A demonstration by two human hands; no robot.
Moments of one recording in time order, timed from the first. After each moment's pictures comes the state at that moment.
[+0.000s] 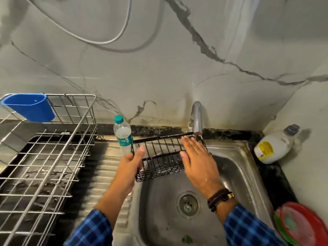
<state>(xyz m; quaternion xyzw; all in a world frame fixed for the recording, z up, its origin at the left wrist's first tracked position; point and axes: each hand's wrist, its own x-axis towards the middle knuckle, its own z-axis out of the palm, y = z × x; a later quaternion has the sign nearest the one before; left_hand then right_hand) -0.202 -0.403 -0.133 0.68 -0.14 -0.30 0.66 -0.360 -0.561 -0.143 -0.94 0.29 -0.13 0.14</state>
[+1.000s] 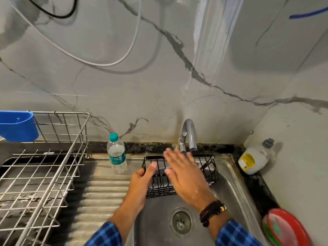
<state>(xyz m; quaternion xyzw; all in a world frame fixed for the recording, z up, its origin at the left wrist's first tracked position) -0.216 -0.431 -0.145 0.59 -0.16 -0.37 0.70 -0.343 -0.537 -0.104 -0.96 0.27 -0.06 0.10</state>
